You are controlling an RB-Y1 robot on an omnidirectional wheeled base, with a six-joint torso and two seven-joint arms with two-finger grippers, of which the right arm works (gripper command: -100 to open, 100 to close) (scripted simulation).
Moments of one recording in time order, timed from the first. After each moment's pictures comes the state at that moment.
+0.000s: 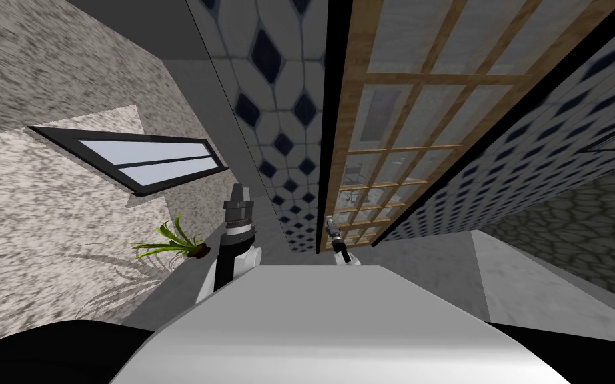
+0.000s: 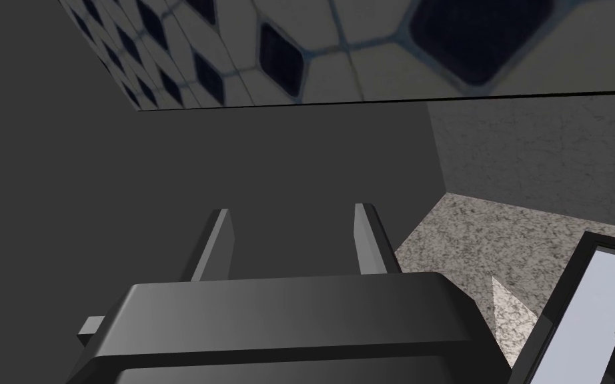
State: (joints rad) arm -0.22 0.02 -0.05 -0.49 0.06 -0.88 1.50
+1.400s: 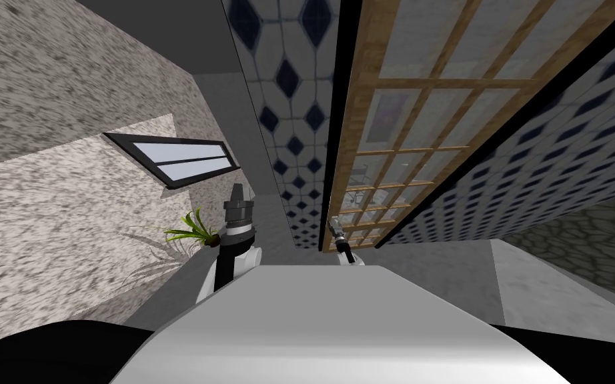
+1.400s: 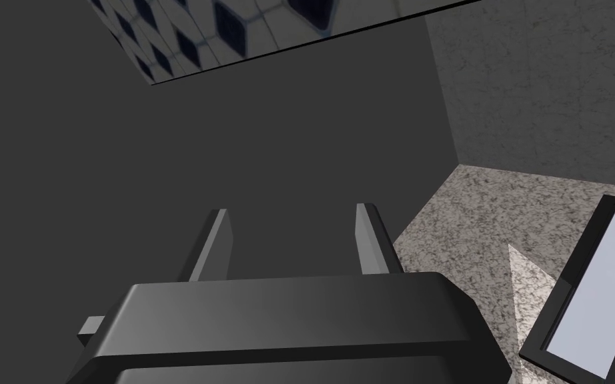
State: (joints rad) arm -0.19 -0.02 -0.05 -0.52 0.05 -0.87 1.30
